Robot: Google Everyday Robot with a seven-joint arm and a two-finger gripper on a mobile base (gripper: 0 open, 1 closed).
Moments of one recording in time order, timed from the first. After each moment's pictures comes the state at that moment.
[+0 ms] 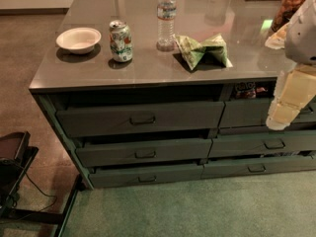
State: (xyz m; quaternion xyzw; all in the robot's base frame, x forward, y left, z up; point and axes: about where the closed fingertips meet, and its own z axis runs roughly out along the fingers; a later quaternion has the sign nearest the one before) arm 0.438 -0.217 0.976 -0.60 0.78 -0.03 0.16
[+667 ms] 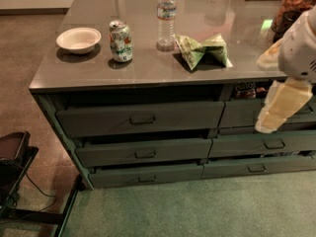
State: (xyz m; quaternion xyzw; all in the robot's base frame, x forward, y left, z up) arm 0.439 -0.212 0.954 -0.60 0.78 -0.02 0.17
